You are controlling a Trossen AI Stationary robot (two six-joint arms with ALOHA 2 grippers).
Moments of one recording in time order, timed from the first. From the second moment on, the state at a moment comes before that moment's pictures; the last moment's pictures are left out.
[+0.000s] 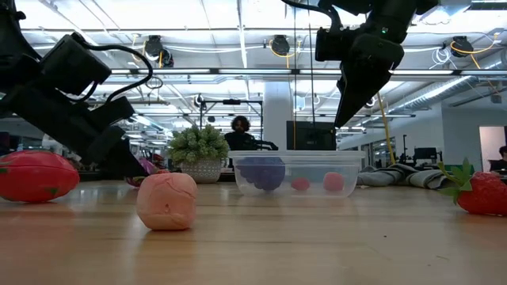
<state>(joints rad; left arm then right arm) -0.03 1.34 0.10 0.57 -0.47 -0.36 0.06 1.45 0.98 -0.64 0.16 0.25</state>
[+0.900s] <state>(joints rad) -0.03 1.34 0.10 0.71 -0.43 -0.33 0.06 1.45 0.98 -0.64 0.15 0.25</state>
